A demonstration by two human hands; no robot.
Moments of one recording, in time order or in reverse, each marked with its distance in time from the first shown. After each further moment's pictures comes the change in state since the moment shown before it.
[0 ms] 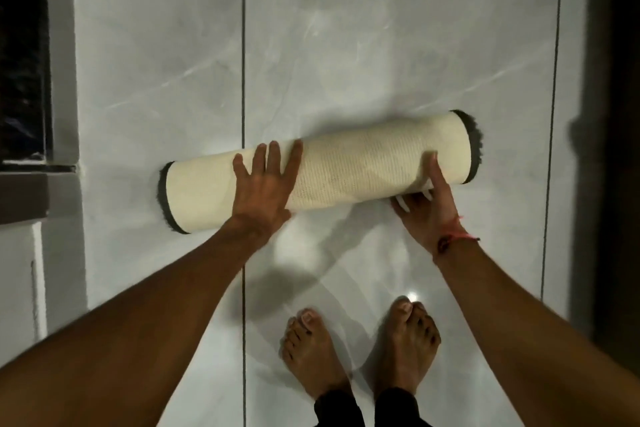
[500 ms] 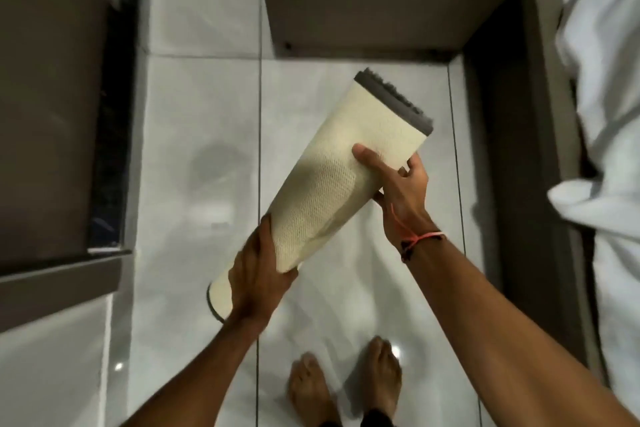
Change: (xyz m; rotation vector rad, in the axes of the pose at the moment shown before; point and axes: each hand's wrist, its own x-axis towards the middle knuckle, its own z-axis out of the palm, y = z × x) left_hand -0.099 -0.021 -0.179 -0.677 0.205 -0.290; right_hand -0.200 -0.149 0.210 -0.251 -0.038 -0.489
